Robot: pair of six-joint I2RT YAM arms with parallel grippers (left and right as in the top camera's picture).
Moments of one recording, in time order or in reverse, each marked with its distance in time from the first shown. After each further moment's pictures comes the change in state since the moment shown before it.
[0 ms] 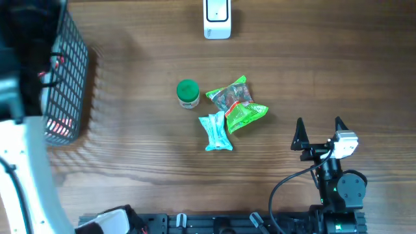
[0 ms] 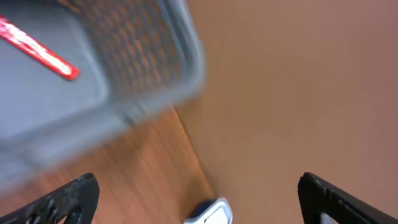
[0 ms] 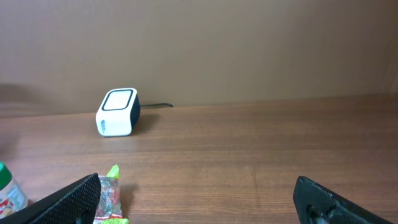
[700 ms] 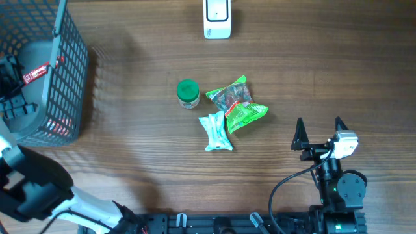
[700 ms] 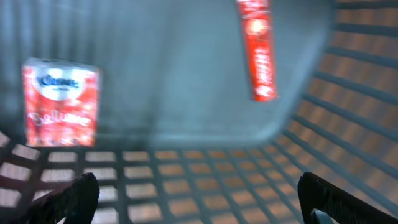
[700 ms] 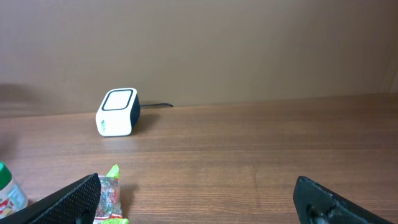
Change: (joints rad) left arm 0.430 0.462 0.003 -0.250 0.199 -0.142; right arm 0.000 0.000 0.000 0.000 0.000 0.000
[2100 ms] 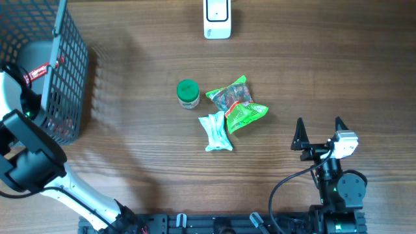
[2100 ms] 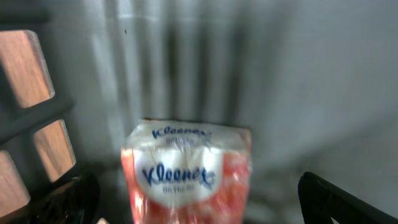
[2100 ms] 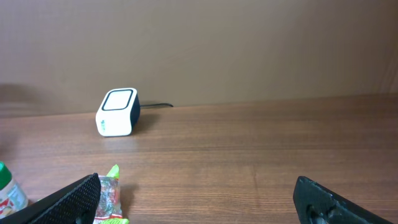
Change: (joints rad) left arm -0.059 0.236 -0.131 -0.086 -0.295 0.226; right arm 0.000 0.000 0.000 0.000 0.000 0.000
